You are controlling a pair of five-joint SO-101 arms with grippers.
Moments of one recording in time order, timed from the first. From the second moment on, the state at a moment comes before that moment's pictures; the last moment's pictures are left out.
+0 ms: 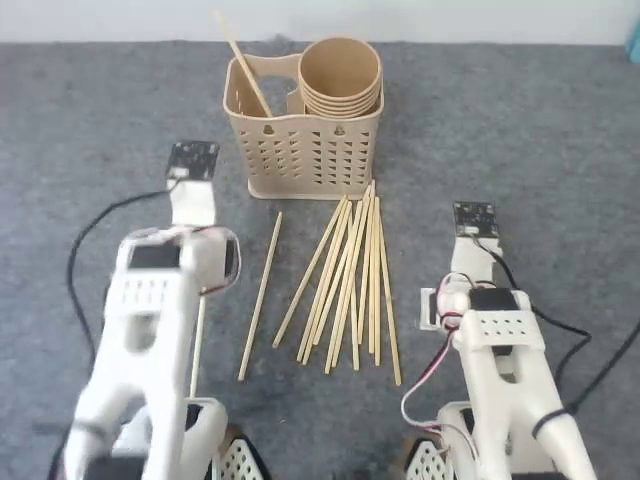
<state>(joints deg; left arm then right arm) -6.8 -30.2 50.9 58.2 0.6 -6.2 -37.2 66.6 52.5 -4.6</state>
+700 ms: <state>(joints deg) -12.2 -69.1 82.9 40.9 0.7 -23.7 -29.5 59.6 42.4 -14.5</state>
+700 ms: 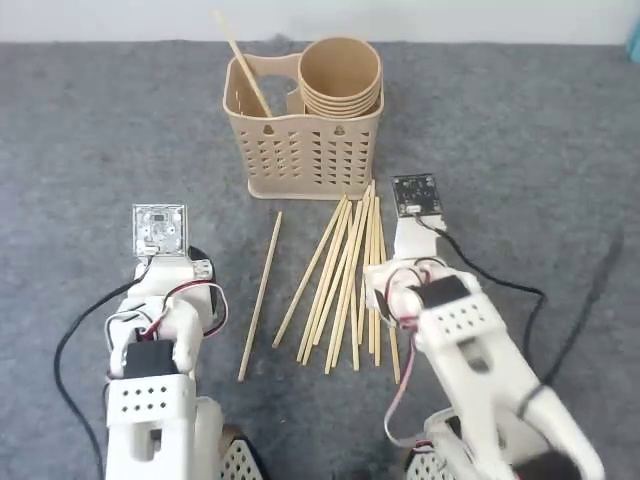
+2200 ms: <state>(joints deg) -14.0 -69.5 84.3 39.5 0.7 -14.9 1.3 39.6 39.6 -11.0</state>
